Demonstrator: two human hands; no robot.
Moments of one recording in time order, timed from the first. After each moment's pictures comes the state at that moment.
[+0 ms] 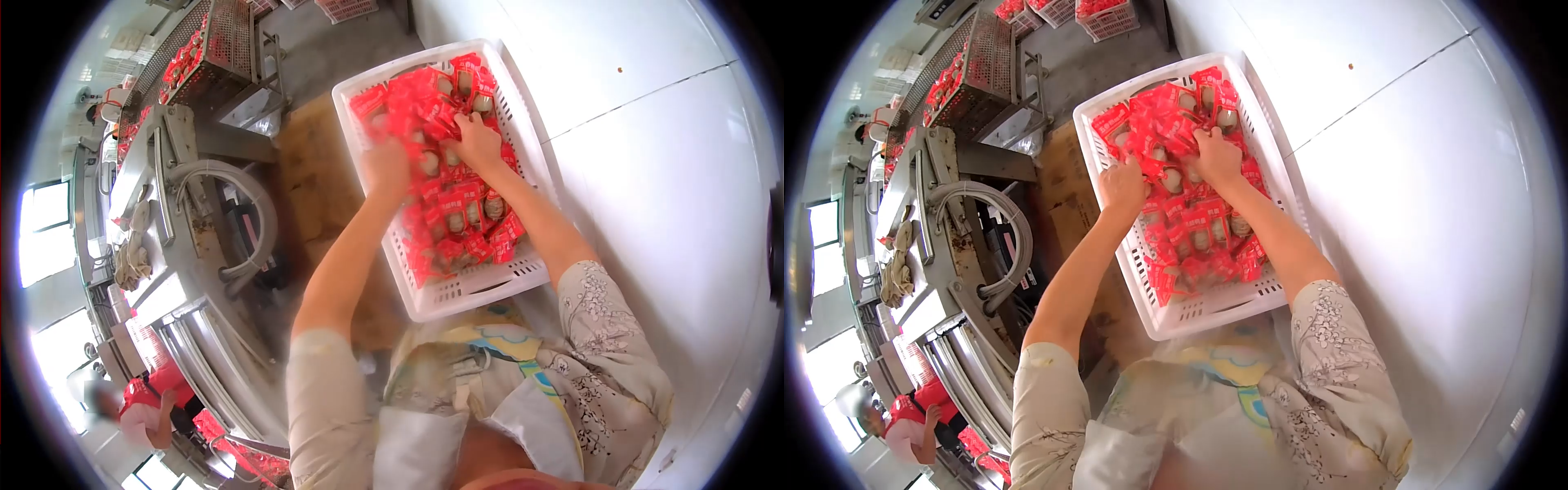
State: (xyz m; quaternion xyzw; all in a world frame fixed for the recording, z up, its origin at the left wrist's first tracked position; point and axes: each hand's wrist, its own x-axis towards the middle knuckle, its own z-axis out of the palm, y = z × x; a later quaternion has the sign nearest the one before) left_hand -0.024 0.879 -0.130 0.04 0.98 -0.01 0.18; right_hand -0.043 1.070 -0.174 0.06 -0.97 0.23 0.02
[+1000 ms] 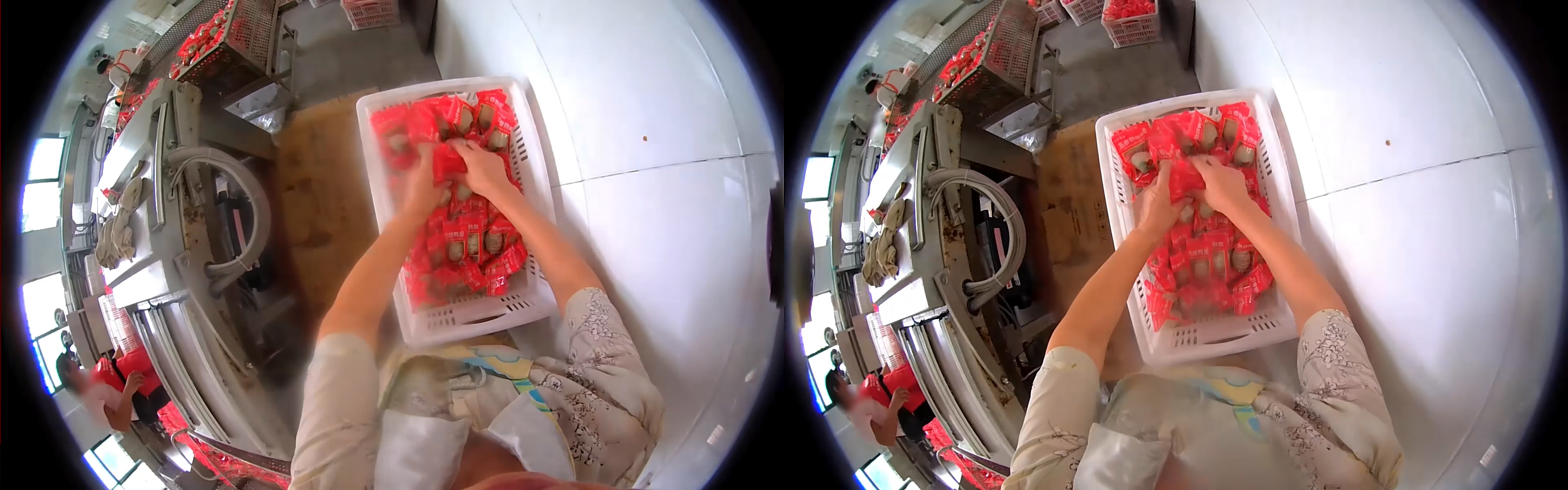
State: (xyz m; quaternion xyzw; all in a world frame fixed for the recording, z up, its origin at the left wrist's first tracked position) left_hand -0.019 0.899 -0.180 0.04 0.92 0.38 -0.02; right_hand -0.058 1.059 -0.161 0.19 -0.96 0.21 -0.02
